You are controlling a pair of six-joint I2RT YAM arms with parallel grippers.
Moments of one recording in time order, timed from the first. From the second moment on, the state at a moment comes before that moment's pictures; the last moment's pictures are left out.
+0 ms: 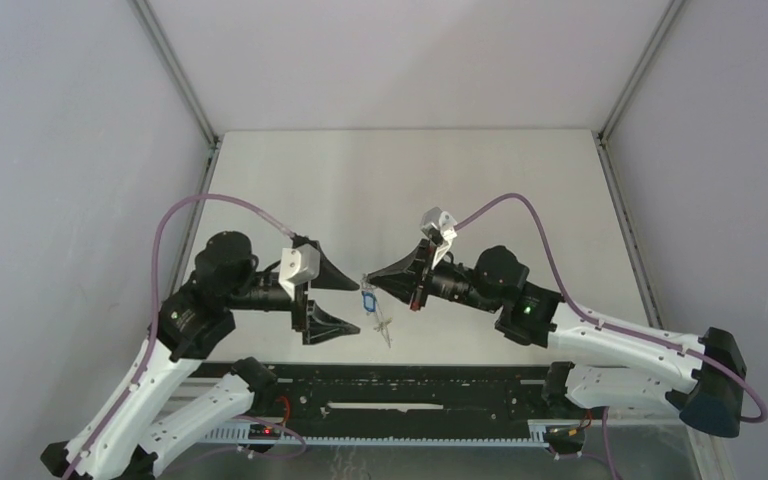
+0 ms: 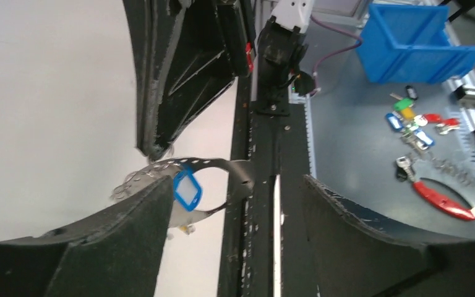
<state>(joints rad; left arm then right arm) -0.62 0.68 0.99 -0.64 0.87 0.16 1.08 1.05 0.78 0.36 -0.23 0.37</state>
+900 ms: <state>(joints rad) -0.71 0.73 0.77 -0.33 0.50 0.05 1.15 1.15 0.93 0.29 0.21 0.27</state>
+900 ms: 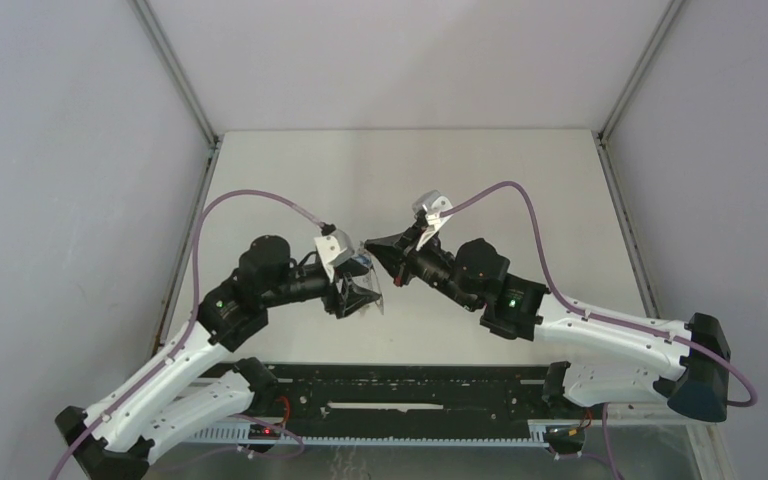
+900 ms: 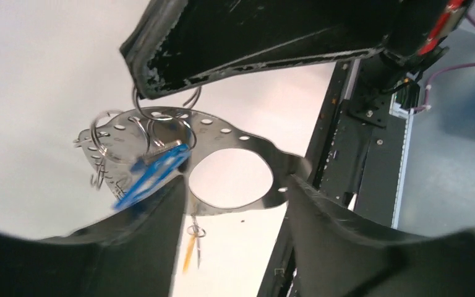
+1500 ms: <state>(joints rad) -0.71 0.73 0.71 -0.15 0.65 -0.16 1.15 1.15 0.93 0.28 0.24 0.25</state>
